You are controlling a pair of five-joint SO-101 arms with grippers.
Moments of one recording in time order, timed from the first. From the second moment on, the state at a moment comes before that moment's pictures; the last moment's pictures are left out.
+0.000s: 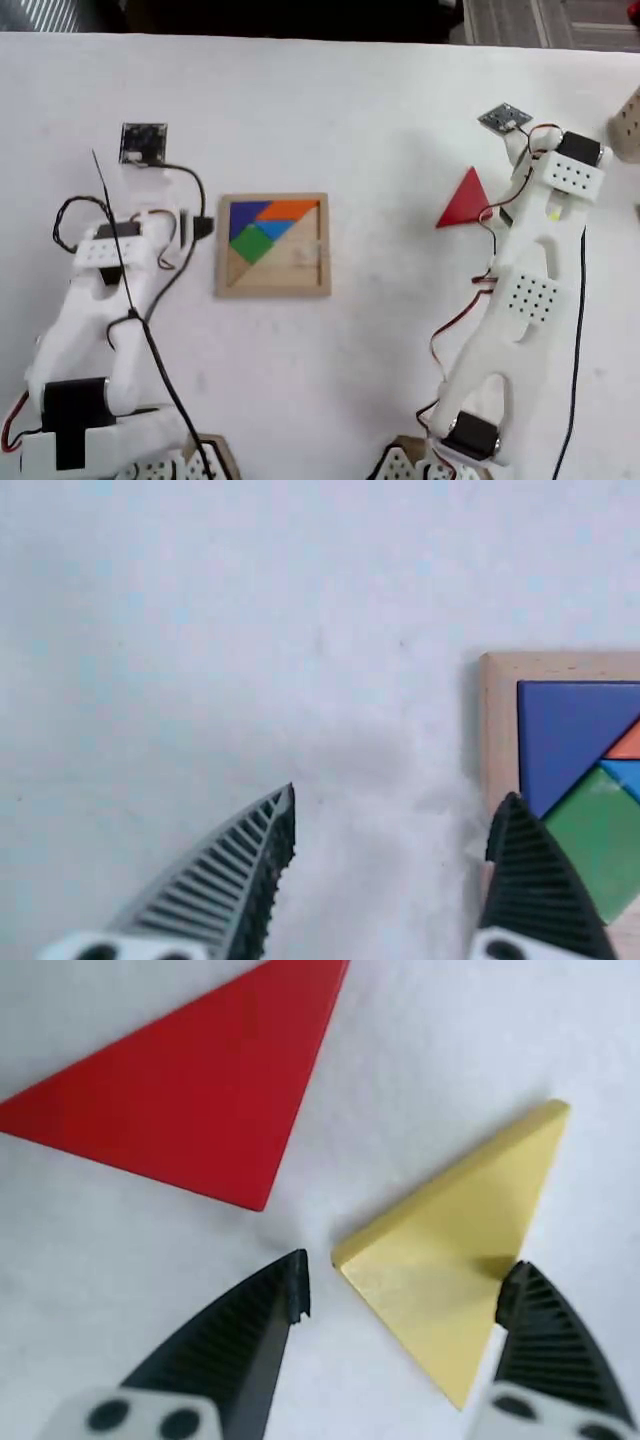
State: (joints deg) left arm -12.2 -9.8 45.6 32.8 -5.3; right arm 21.0 69.1 -77.2 97.7 61.1
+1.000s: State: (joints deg) left arm -12.2 -9.8 45.6 32.8 -5.3; right arm 19.9 72.7 -78.2 92.3 38.8
